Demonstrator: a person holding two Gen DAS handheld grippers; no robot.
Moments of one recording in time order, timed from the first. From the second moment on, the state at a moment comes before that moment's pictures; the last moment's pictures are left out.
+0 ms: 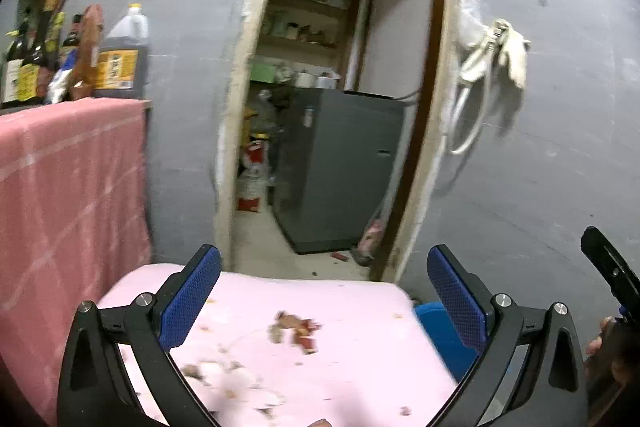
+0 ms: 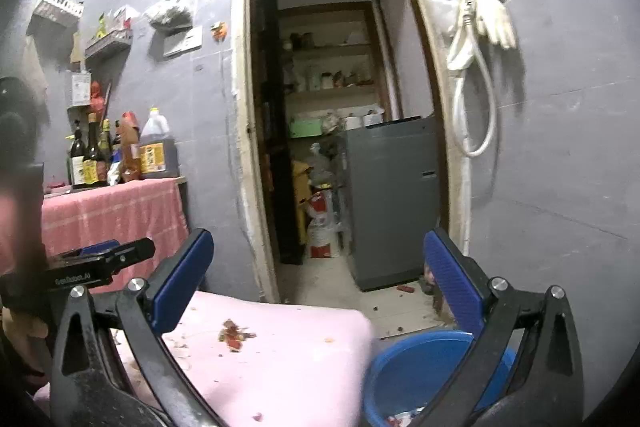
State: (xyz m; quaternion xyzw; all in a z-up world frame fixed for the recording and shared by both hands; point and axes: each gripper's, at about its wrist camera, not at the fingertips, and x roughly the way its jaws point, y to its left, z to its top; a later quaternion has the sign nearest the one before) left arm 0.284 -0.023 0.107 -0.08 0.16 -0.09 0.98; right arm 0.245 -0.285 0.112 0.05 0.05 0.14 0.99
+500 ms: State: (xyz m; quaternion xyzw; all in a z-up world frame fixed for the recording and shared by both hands) left arm 0.304 0.056 0.054 -0.10 0.22 -0.01 0.97; right arm 0.308 -0.202 0.059 0.01 0.15 0.20 0.97
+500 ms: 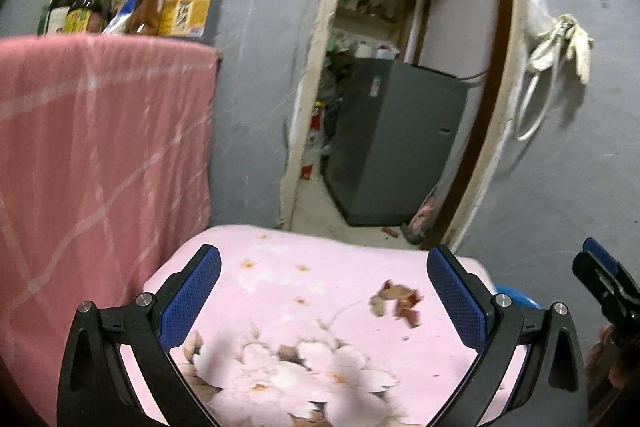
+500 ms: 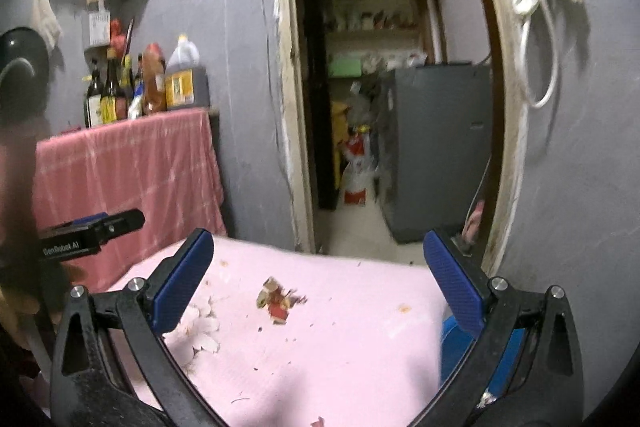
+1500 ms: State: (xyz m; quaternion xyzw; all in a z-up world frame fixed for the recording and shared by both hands) left arm 0.381 0.088 -0.022 -0.10 0.37 0.02 0.92; right arm 0.440 -0.119 -0.049 -0.04 0.44 0.23 0.87
